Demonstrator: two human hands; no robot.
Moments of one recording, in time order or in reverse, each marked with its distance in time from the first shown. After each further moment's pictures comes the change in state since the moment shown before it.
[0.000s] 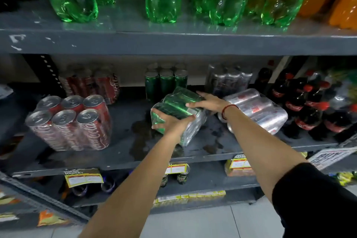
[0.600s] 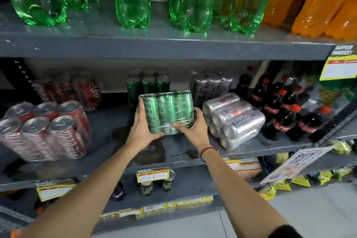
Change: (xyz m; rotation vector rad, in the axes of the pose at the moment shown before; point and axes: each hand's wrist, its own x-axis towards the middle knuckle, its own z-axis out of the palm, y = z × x) left_hand 0.036 -0.024 -0.042 0.548 -0.074 0.738; right_hand -0.032 0.055 0.071 0.408 0.567 -0.181
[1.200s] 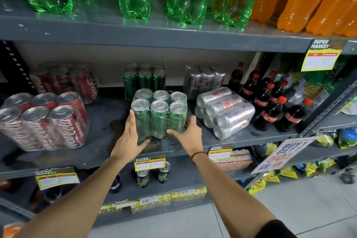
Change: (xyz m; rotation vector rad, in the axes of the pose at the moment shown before) left_hand -0.057 -0.044 -0.003 0.304 -0.003 0.119; right_hand -0.047 0.014 0.008 -0.132 0.056 -0.021
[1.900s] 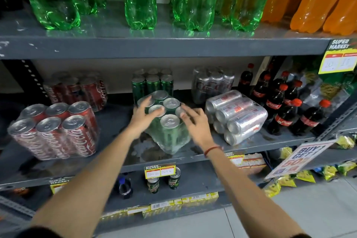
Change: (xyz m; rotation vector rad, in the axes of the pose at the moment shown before) left_hand 0.087 0.025 -0.033 -0.613 -0.038 -0.350; right_hand 0.029 -0.034 -0.009 0.009 -0.081 -0.155
